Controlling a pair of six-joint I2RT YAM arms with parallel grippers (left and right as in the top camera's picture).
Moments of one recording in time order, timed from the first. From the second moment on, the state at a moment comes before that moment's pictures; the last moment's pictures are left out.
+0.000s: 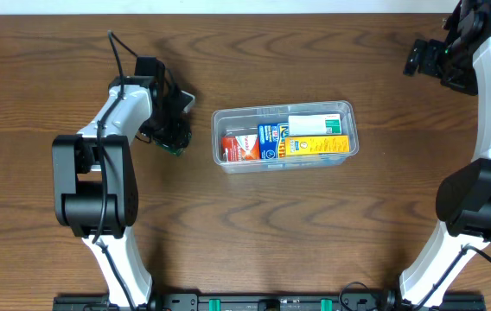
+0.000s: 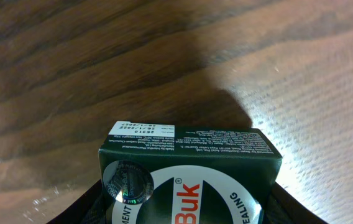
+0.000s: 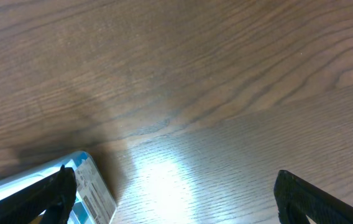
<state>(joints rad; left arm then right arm) -0.03 2.08 1.43 -0.85 0.11 0.39 -0.17 2.07 2.12 -1.33 -0.01 0.20</state>
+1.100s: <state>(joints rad) -0.03 2.00 1.44 -0.93 0.10 -0.01 -0.17 2.07 2.12 -1.33 -0.01 0.20</state>
